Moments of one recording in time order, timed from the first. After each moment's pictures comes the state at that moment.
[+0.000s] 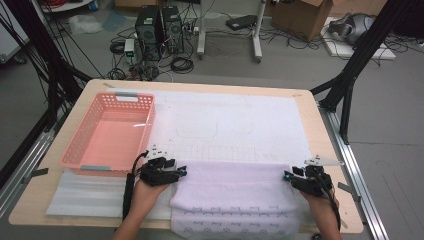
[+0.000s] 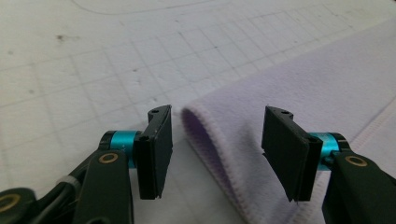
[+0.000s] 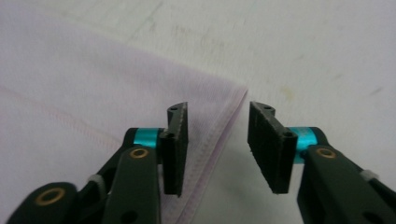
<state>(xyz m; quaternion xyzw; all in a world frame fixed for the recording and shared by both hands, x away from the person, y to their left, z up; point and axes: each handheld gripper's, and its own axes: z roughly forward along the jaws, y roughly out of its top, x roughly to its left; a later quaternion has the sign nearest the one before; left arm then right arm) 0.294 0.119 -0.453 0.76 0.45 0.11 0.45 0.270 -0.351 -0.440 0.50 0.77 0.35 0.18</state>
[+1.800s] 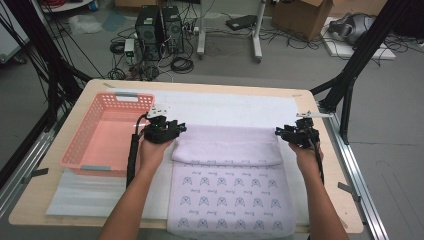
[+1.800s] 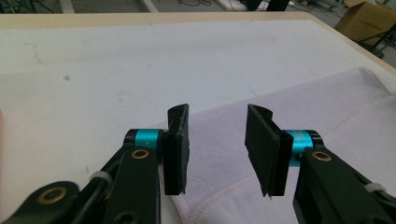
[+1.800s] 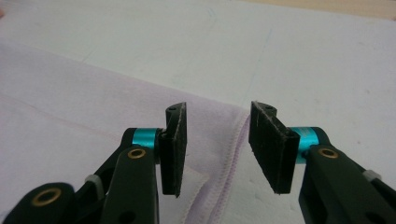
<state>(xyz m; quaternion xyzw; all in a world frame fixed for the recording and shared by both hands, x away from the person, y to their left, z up) 0.392 0.123 -0.414 0.71 0.47 0.17 0.50 0.390 -0.336 -0.395 0.52 0.73 0.40 0.19</state>
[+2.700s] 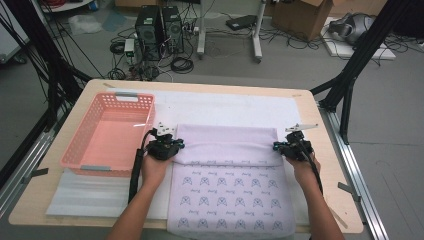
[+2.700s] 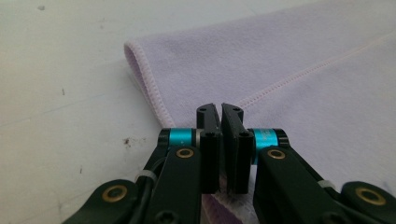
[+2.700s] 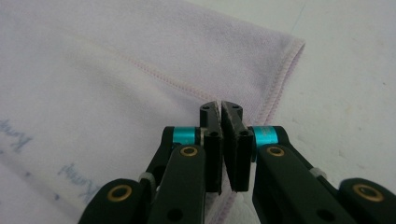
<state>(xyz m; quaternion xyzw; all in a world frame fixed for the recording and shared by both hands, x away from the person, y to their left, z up) 0.360 0.112 -0.440 0.75 0.46 0.18 0.43 0.369 -0.322 -0.423 0.48 0.79 0.33 0.17</state>
